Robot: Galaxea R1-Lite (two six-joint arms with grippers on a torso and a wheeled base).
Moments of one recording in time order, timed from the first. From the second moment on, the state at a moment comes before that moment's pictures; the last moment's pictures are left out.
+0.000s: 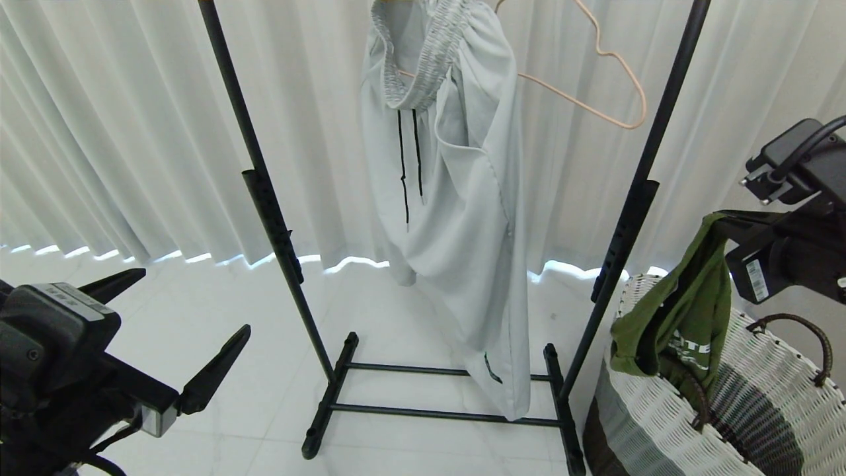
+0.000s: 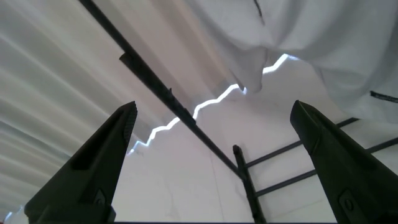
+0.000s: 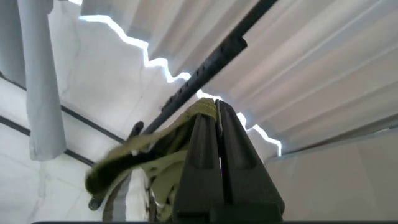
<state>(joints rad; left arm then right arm) -0.42 1.06 -0.22 -0.82 0.21 0.59 0.58 1.26 -0.85 -0.27 -0.40 -0.48</state>
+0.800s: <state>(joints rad) -0.55 1.24 -0.36 -0.82 0.12 0.55 0.73 1.30 -0.95 -0.27 -0.40 -0.48</state>
